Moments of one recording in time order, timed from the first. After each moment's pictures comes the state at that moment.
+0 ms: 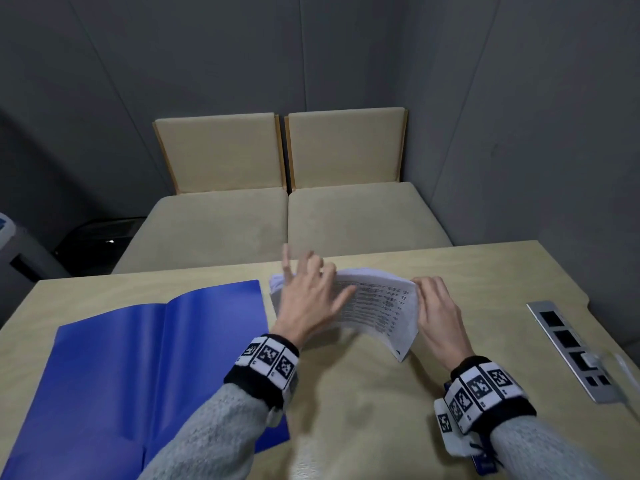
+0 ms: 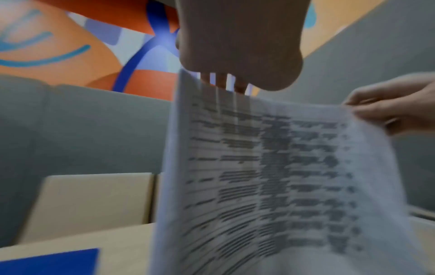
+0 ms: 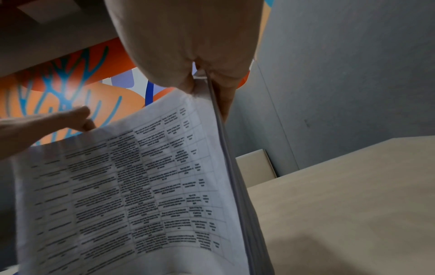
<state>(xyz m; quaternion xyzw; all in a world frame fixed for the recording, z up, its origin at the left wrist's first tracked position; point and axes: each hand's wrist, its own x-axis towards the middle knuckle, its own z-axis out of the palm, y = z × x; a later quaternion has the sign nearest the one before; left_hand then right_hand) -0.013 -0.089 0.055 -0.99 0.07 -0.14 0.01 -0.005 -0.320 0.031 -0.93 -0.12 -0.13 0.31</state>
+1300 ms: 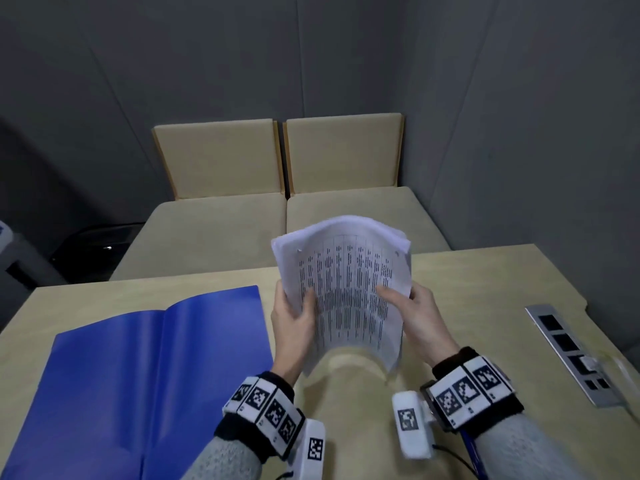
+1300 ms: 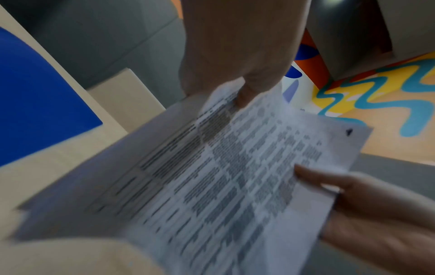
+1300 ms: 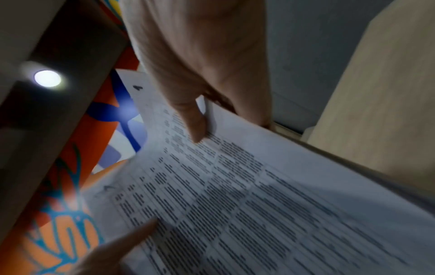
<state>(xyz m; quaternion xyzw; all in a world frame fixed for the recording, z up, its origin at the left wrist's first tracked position) -0.053 -0.096 0.049 -0.70 -0.16 -0.20 -0.66 -0.014 -0.276 0.076 -0.64 0.03 0.10 0.76</state>
